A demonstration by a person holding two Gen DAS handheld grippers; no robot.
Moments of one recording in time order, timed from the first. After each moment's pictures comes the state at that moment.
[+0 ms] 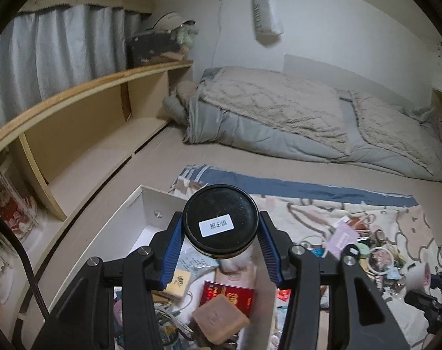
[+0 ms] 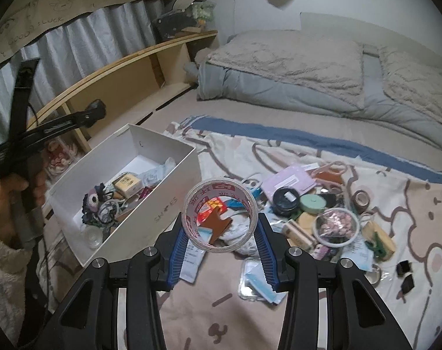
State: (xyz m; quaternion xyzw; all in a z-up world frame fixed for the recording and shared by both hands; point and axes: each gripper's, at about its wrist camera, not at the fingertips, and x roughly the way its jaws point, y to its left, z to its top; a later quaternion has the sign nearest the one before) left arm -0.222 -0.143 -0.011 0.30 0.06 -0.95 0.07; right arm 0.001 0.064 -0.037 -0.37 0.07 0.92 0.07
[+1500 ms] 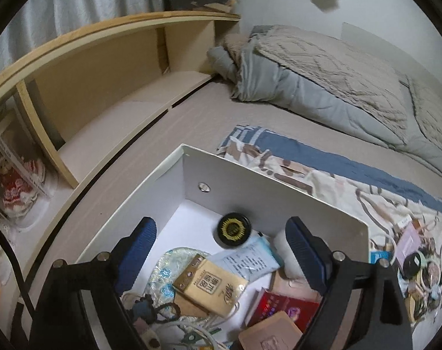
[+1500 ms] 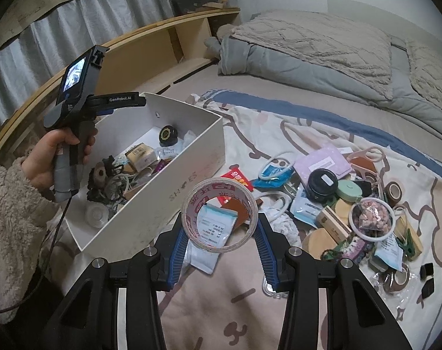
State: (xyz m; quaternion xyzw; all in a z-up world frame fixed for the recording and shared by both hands) left arm -0.278 -0.203 -0.077 0.38 0.09 -0.91 0.14; right arm -0.024 0.033 -0.068 -0.41 0.06 0.91 0.03
